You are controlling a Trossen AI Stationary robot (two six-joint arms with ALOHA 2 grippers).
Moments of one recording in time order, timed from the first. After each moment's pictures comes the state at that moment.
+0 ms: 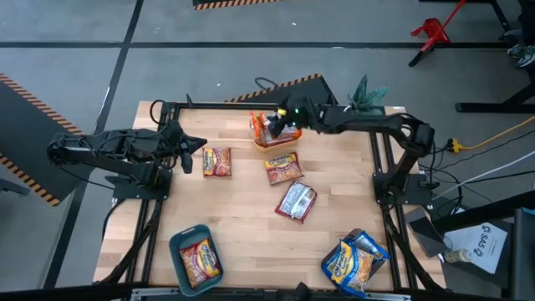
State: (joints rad) left arm -0.10 0.60 0.82 -0.61 -0.52 -0.49; right arm -0.40 1.75 1.23 0.00 0.13 0.26
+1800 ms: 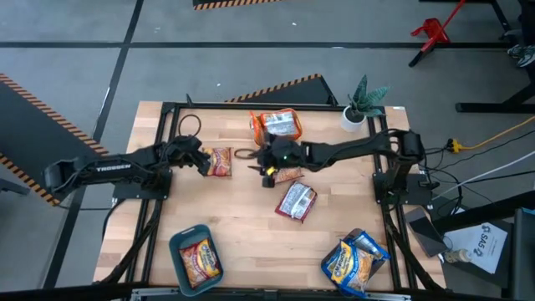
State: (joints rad) left arm 0.46 0.69 0.14 -0.18 -0.08 -0.48; right arm -0.06 1.85 1.20 0.18 0.05 -0.23
